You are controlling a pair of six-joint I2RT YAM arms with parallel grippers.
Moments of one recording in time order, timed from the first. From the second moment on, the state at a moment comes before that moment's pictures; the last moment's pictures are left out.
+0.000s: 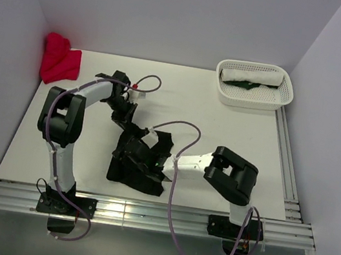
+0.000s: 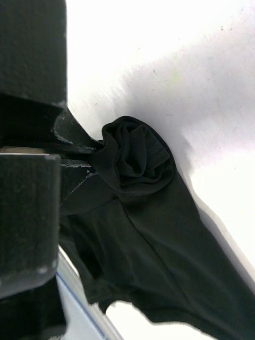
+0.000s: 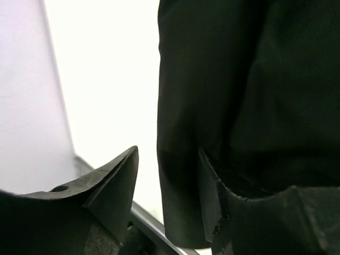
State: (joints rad) left arm -0.25 1.99 1.43 -0.88 0.47 0.13; right arm 1.19 1.90 1.01 0.27 0.31 1.38
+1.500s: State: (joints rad) left arm -0.41 2.08 1.58 -1.02 0.28 0.02; right arm 1.27 2.22 1.72 -0.81 0.68 1.31
